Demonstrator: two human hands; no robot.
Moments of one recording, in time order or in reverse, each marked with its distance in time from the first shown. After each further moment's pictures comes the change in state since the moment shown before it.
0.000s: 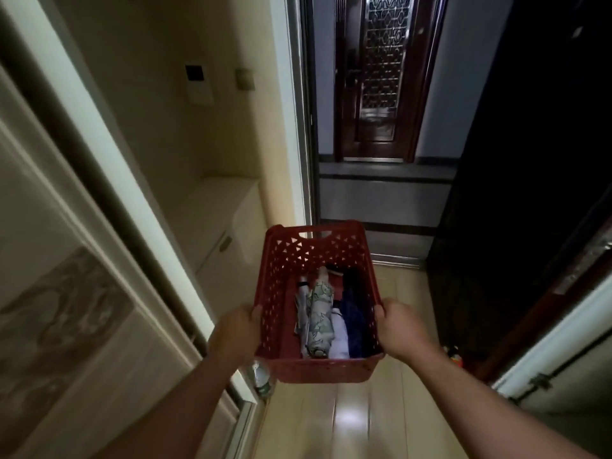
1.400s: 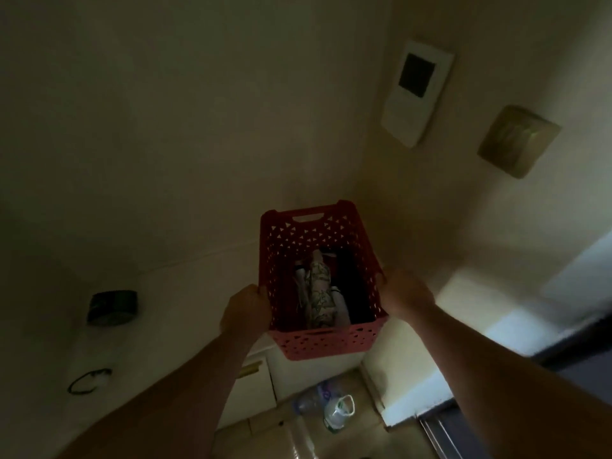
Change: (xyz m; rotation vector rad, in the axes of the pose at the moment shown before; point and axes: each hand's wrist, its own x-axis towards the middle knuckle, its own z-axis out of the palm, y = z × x) left_hand 0.710 -0.054 -0.051 -0.291 0.474 -0.975; right_hand 0.867 -0.503 0.158 -0.306 -0.433 -0.945
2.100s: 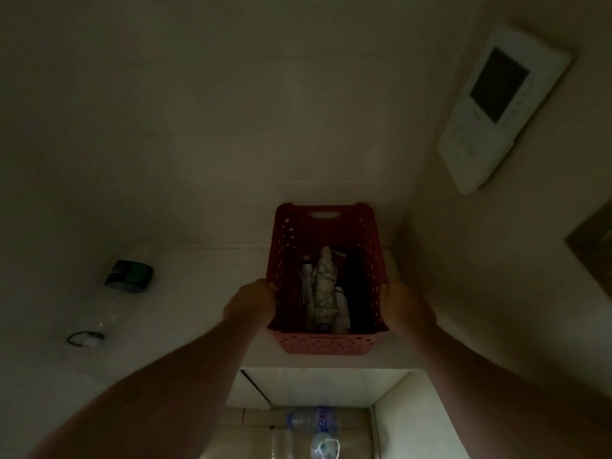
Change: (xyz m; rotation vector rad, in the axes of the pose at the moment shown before) left_hand 0.078 0.089 0.047 0.197 0.048 -0.286; right_hand 0.193 0.036 0.022 0.115 -0.154 -0.213
